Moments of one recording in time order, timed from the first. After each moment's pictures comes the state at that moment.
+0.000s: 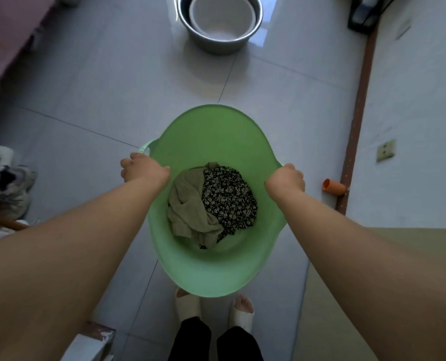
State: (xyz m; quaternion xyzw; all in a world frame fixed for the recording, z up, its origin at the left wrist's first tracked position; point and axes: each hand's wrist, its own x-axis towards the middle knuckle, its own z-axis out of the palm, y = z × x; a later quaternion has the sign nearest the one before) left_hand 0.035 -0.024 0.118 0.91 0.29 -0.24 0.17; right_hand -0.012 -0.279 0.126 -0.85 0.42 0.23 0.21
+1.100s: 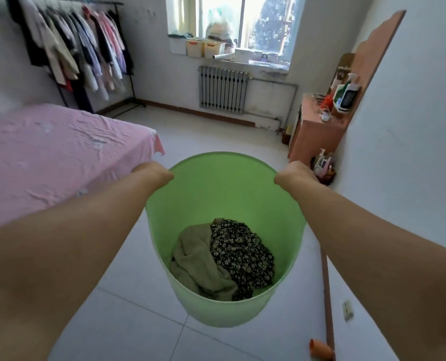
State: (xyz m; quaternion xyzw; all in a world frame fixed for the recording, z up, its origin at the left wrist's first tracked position) left_hand 0.179 -0.091 0.609 0.96 0.13 -0.07 0.23; right_hand 0.156 -0.379 0.606 -0.94 0.28 0.01 0.21
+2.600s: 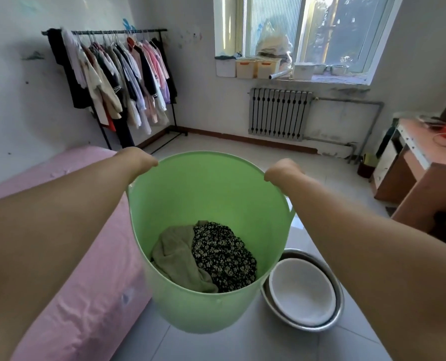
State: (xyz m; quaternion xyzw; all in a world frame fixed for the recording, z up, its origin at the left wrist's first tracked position) left_hand 0.824 0.257 0.668 0.94 0.19 -0.05 0.29; right_hand 0.870 -0.033 0.595 -0.94 0.22 0.04 0.27
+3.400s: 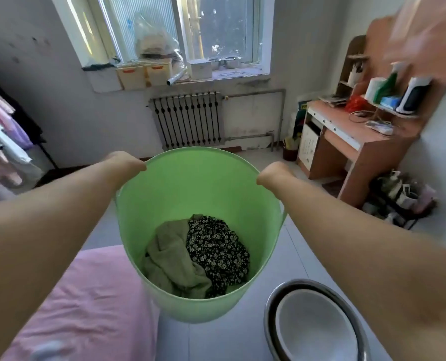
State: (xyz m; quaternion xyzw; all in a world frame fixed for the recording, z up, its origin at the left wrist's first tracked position) left_hand 1.394 0.145 0.652 0.97 -0.04 -0.07 0.23; right_hand 1.262 -0.126 0.579 -0.85 0.43 -0.03 0.31
